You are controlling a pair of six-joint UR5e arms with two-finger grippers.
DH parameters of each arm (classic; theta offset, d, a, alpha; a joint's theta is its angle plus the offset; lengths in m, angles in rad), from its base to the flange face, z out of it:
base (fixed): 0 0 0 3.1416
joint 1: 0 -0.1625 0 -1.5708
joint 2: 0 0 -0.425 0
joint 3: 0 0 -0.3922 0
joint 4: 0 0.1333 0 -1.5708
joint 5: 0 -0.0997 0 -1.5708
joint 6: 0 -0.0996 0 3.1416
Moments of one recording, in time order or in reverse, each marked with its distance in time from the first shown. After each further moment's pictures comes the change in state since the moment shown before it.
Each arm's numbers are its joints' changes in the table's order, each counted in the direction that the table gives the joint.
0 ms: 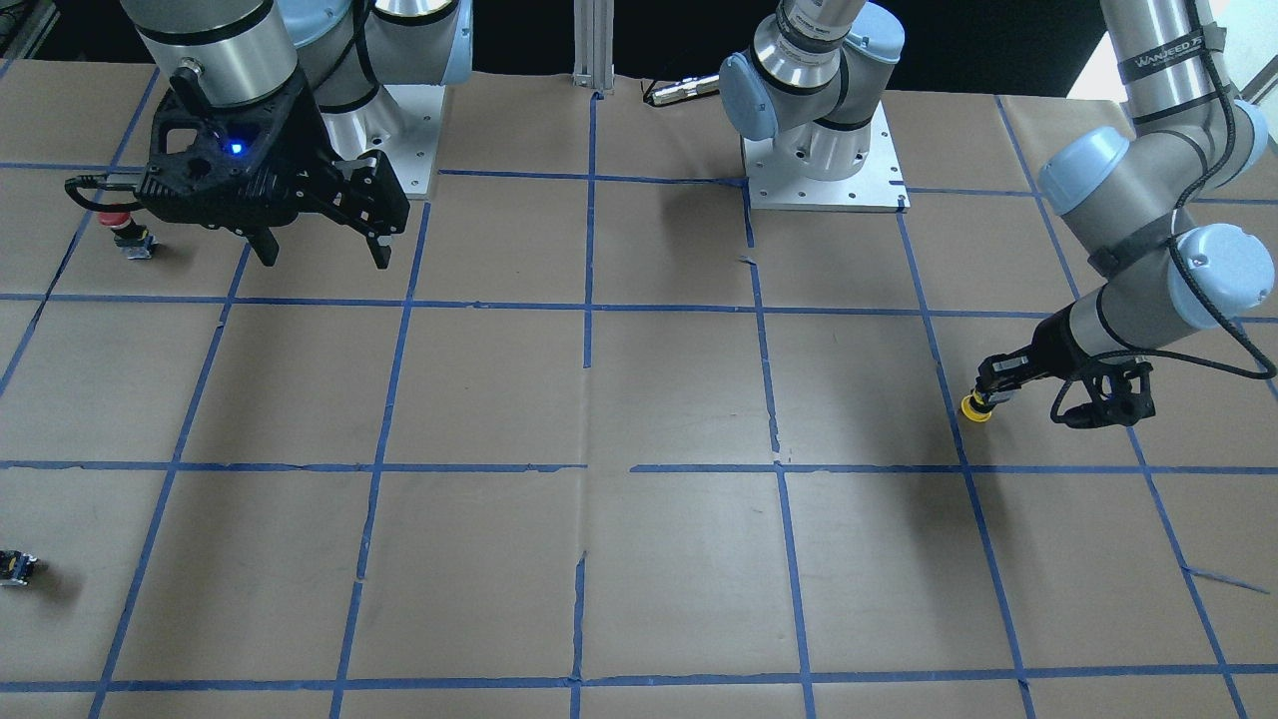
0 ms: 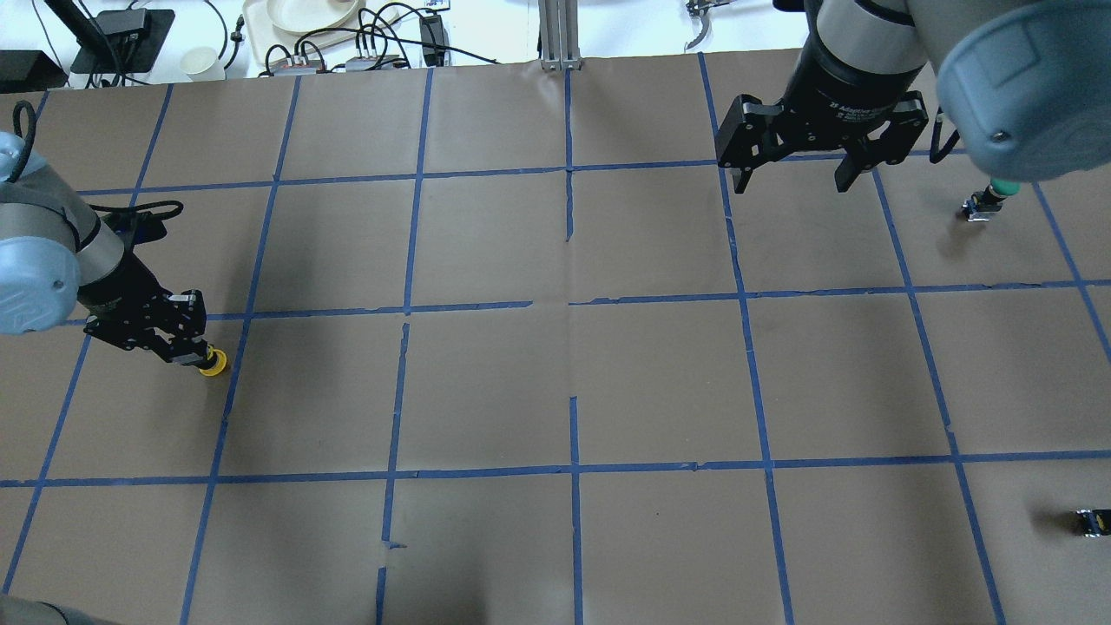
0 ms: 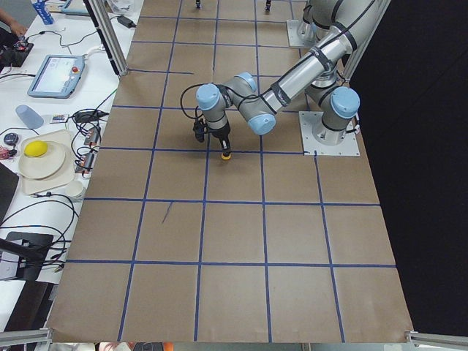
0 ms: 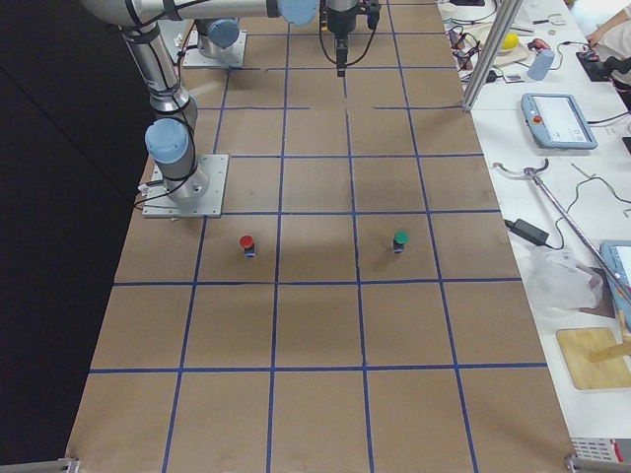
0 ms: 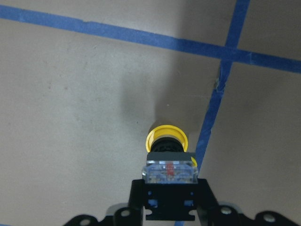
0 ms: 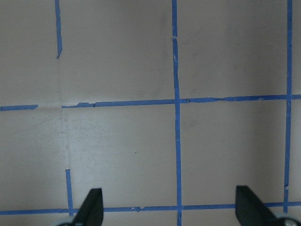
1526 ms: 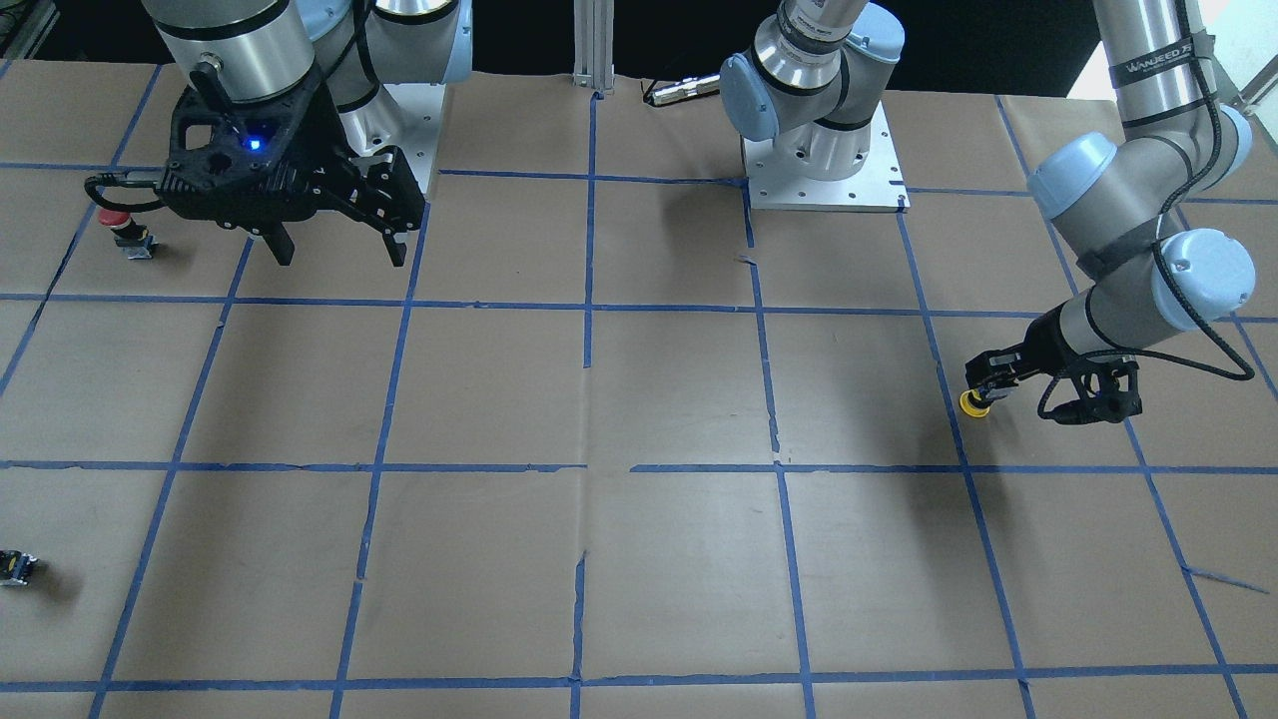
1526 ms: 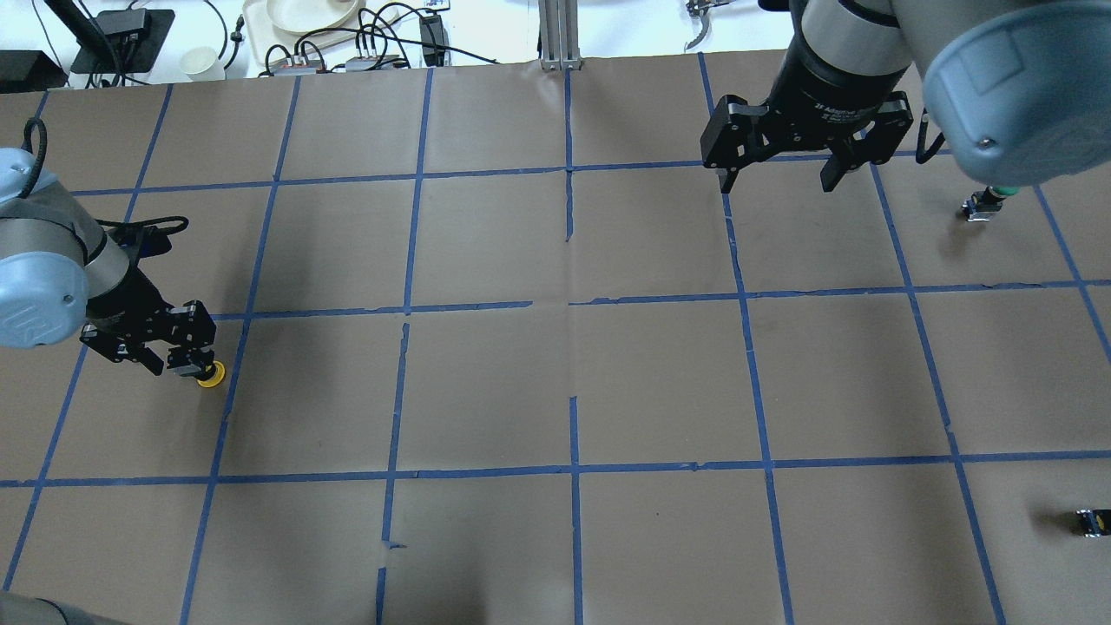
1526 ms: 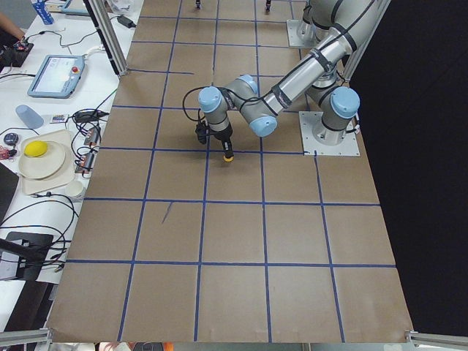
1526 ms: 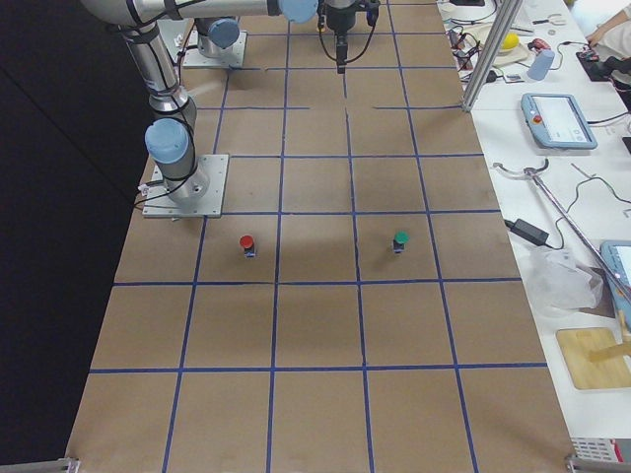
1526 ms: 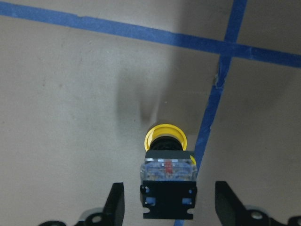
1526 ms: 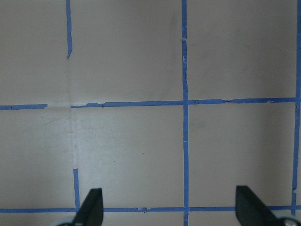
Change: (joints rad) left arm -0.017 -0.005 -0.059 0.065 -0.054 -0.050; right arm -0.020 0.000 -0.002 -0.010 -0.014 -0.007
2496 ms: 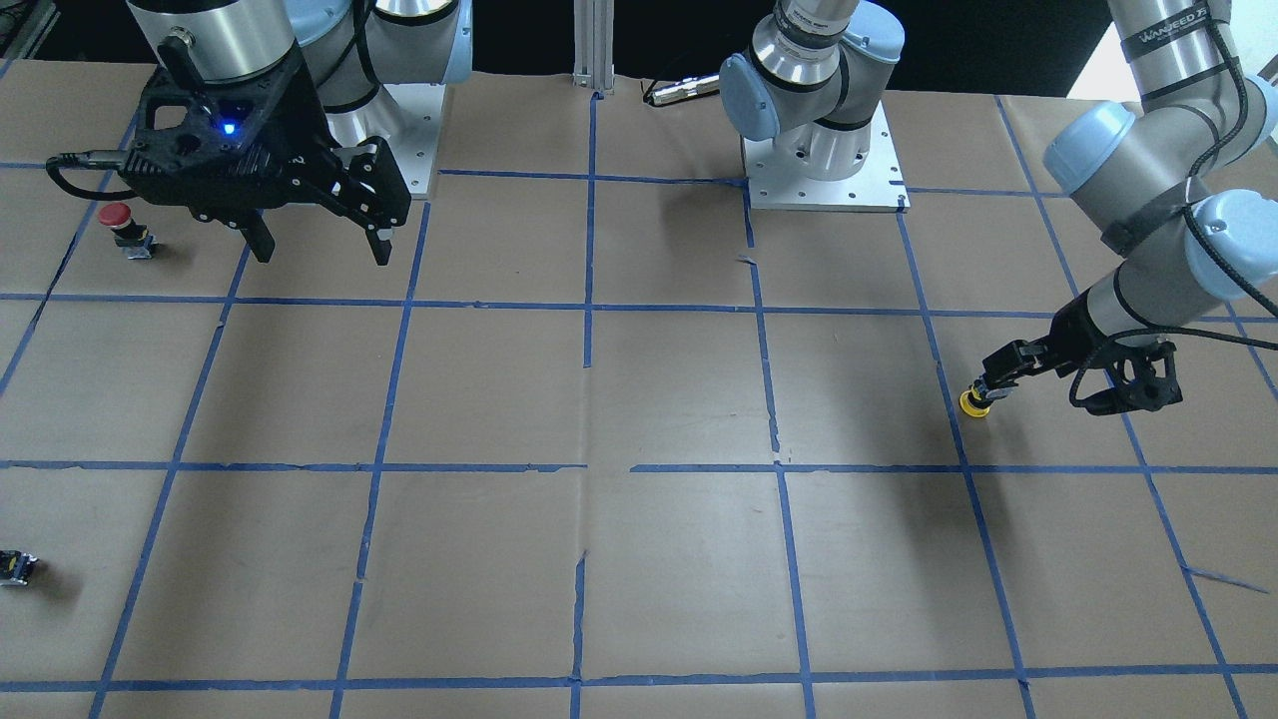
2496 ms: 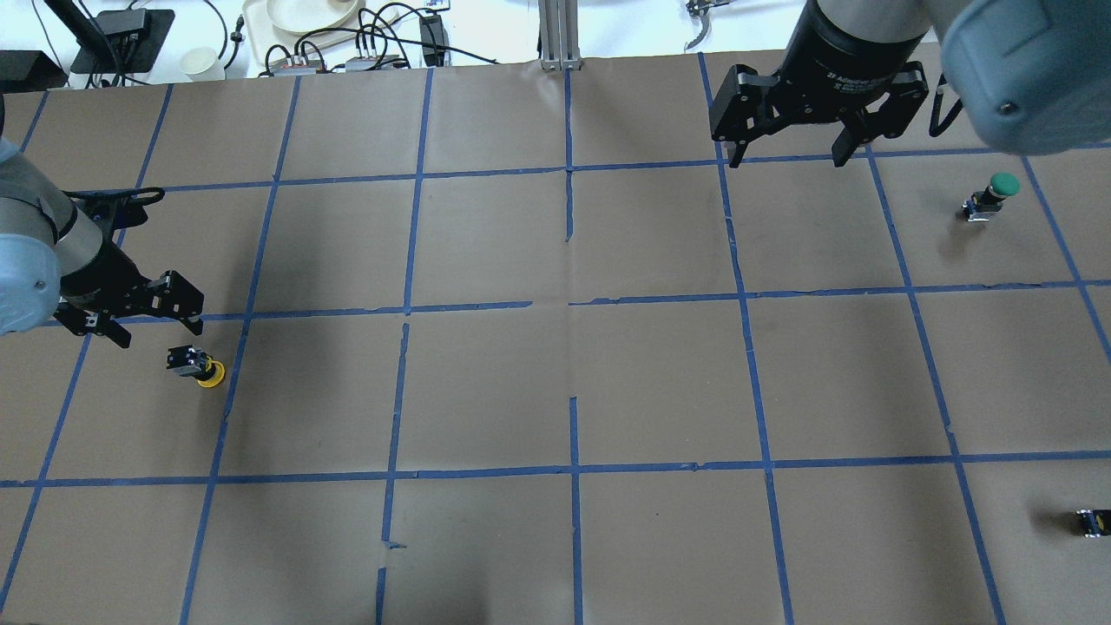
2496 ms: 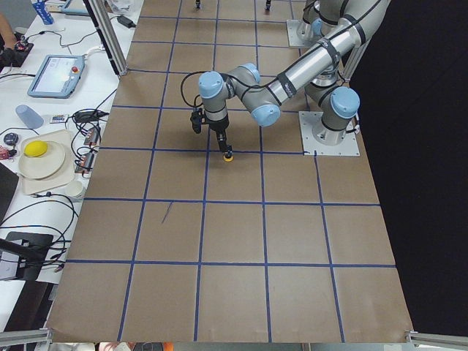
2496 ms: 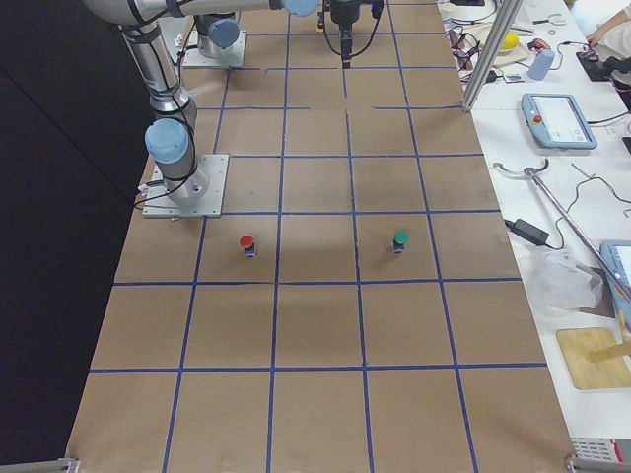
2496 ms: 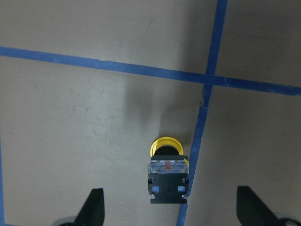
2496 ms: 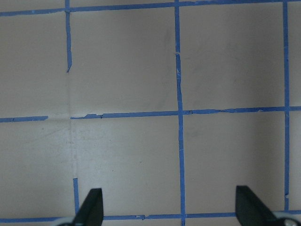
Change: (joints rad) left arm 0.001 0.044 0.033 -0.005 0.019 -0.004; right arm 0.006 0.010 -0.049 0.010 0.010 -0.007
